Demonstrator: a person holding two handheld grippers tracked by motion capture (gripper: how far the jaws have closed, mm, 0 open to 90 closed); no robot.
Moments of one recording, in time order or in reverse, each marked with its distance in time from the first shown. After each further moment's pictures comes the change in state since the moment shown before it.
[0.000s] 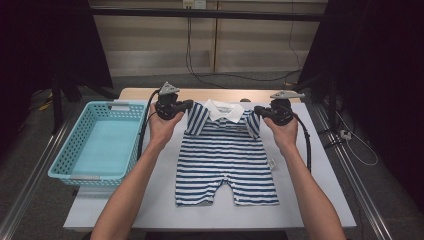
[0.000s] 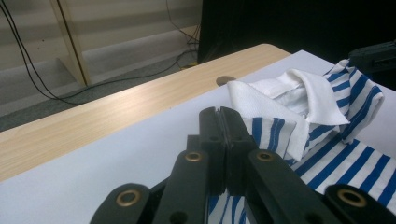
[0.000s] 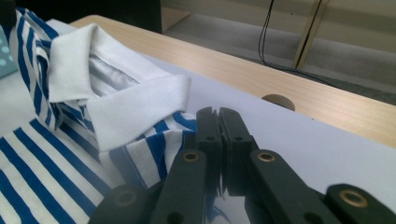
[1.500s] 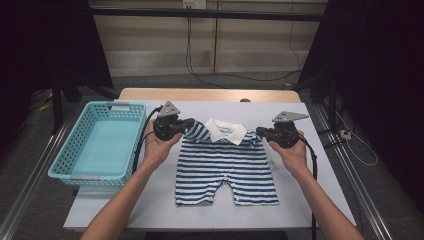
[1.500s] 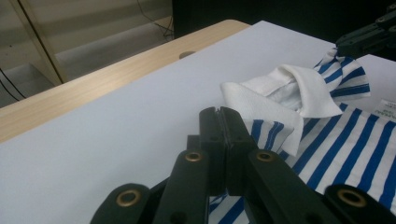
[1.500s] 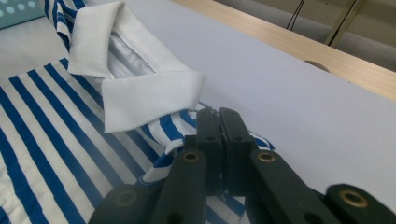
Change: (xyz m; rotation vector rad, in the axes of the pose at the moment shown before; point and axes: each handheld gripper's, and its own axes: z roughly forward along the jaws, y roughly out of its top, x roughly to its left) left arm -0.036 -0.035 -0.033 0.041 -0.089 0.110; right arm 0.030 -0.042 -0.042 0.072 0.085 -0.130
